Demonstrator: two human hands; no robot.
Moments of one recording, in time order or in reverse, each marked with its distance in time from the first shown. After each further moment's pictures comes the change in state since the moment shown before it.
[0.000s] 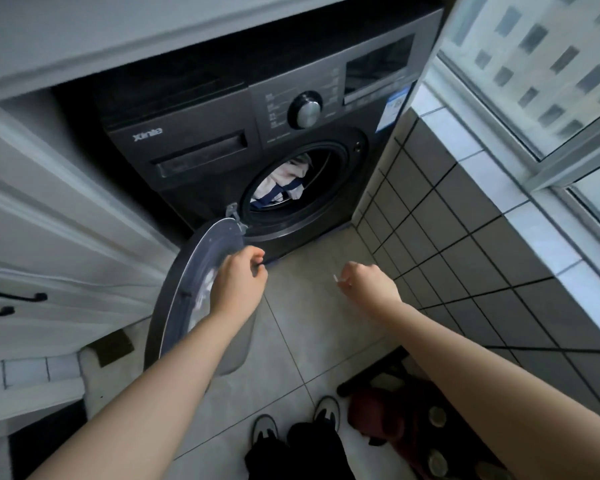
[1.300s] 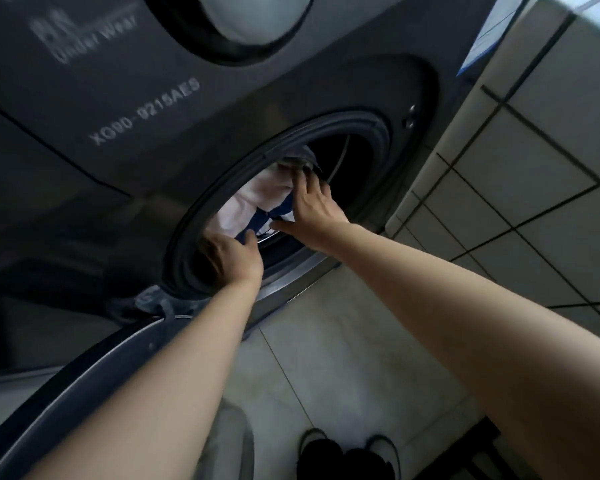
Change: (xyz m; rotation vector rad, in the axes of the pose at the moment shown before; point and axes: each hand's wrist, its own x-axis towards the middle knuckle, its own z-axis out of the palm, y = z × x) left_hand 0.300 -0.070 0.197 -0.058 0.256 -0.423; right_hand 0.413 -0.030 0.084 0.153 0.183 -0.225
